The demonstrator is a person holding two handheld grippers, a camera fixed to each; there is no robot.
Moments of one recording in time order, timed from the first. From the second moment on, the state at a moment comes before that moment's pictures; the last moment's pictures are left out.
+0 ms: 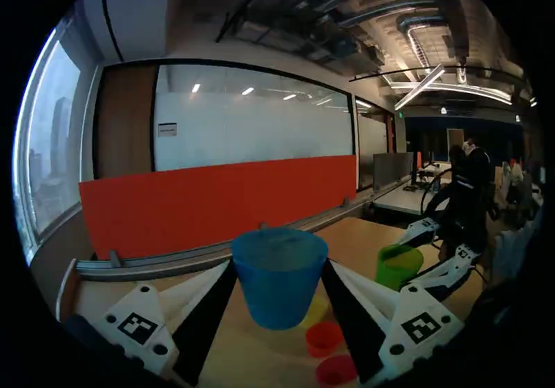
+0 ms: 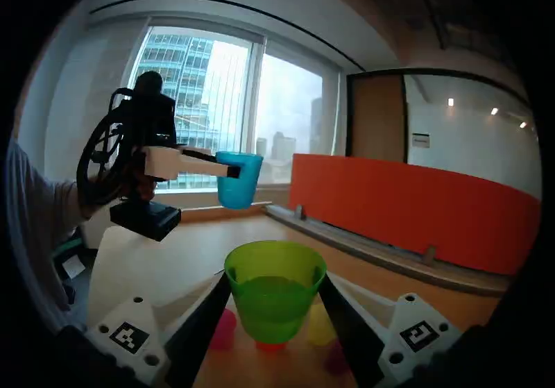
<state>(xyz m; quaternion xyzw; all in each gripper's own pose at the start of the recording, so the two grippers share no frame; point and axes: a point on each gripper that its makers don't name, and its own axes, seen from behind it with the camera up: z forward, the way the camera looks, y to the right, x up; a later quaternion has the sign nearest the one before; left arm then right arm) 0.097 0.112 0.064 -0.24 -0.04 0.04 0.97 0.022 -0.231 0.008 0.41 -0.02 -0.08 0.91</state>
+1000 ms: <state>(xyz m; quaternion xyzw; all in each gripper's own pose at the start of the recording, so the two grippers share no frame) -0.021 0.077 0.033 -0.23 -0.13 0.06 0.96 -0.010 -0.169 0.003 0.37 -0.07 -0.09 0.92</state>
